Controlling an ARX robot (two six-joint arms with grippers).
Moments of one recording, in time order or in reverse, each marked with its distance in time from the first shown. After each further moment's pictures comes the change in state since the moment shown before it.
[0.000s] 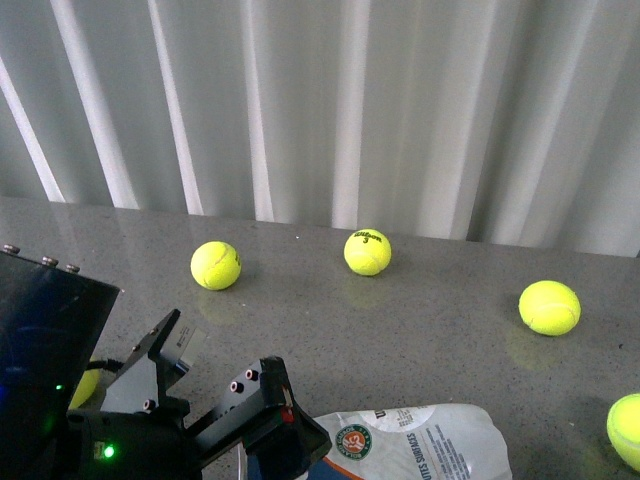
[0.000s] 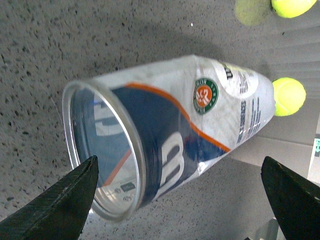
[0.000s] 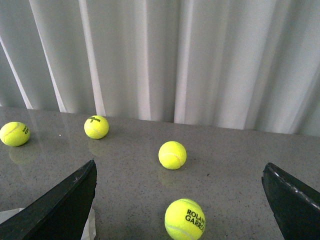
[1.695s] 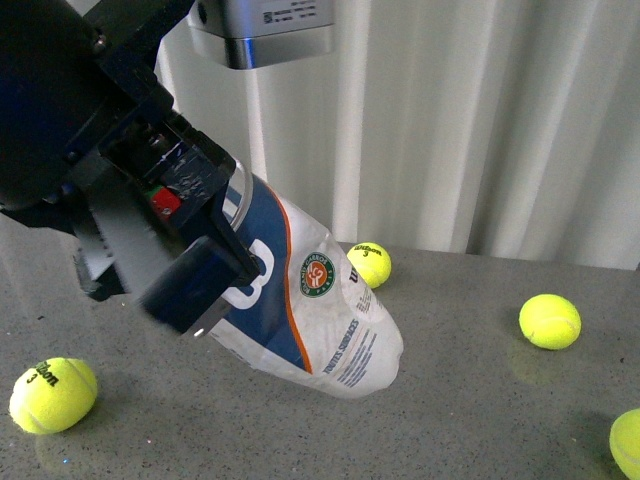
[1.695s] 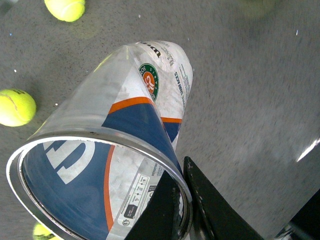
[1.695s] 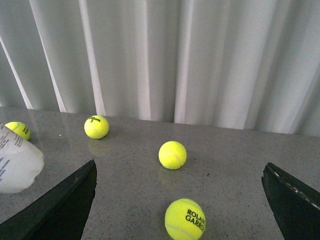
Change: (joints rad) left arm -0.059 -0.393 0.559 -1.099 -0.239 1.305; right arm 0.000 0.000 0.000 0.000 0.000 0.000
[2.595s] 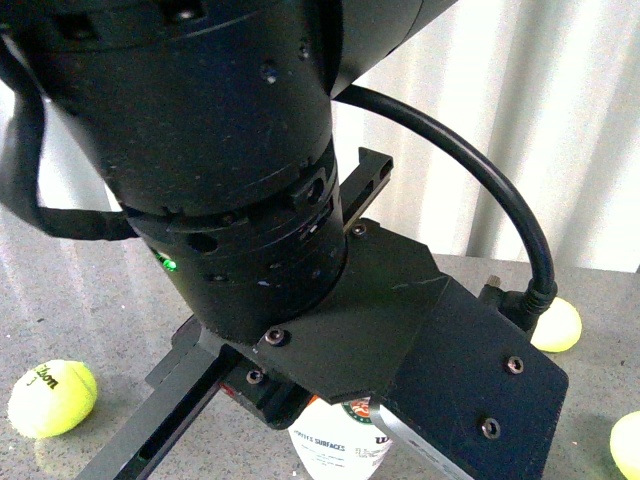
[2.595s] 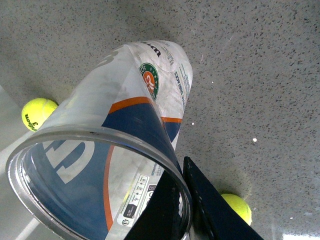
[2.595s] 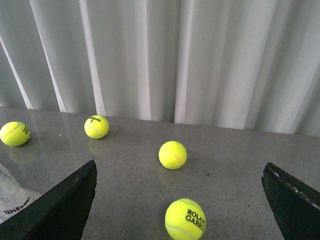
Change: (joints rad) left arm -0.229 0.261 0.155 -0.126 -0.344 1.013; right arm 0.000 0.000 0.000 0.000 0.000 0.000
